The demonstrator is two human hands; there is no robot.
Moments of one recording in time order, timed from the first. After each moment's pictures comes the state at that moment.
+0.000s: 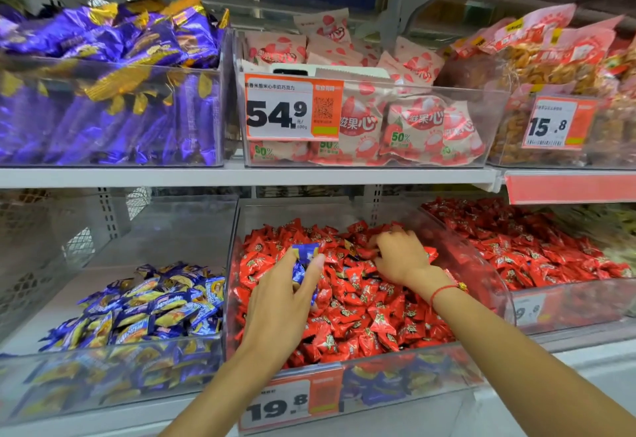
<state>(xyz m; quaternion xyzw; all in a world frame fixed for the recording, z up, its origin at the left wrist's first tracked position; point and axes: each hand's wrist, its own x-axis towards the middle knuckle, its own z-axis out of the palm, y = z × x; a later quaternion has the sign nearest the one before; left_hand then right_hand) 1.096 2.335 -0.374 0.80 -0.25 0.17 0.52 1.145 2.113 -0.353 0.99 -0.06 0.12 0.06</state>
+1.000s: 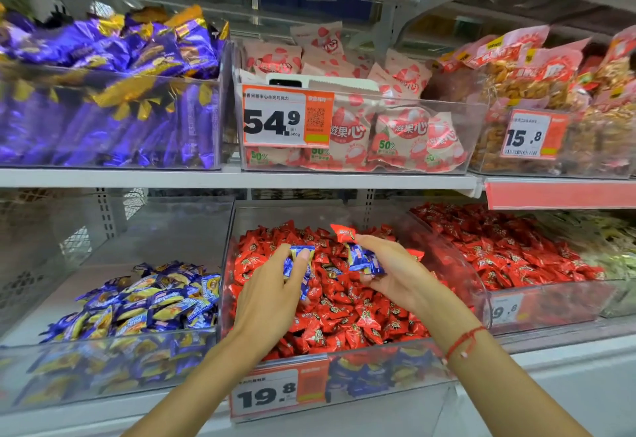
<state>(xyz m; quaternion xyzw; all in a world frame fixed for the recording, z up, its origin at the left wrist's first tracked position) 1.098 2.338 -0.365 0.85 -0.21 0.16 0.46 1.085 2.156 -0.326 0.66 -0.14 0.05 -0.74</state>
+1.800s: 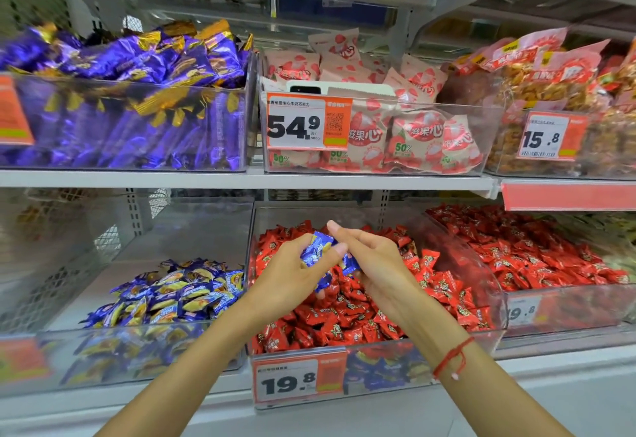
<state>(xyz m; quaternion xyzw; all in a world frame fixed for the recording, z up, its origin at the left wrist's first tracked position) 1.082 2.349 -0.318 0.79 -0.29 0.00 0.54 1.062 2.215 -0.315 0.70 -0.05 0.12 -0.70</state>
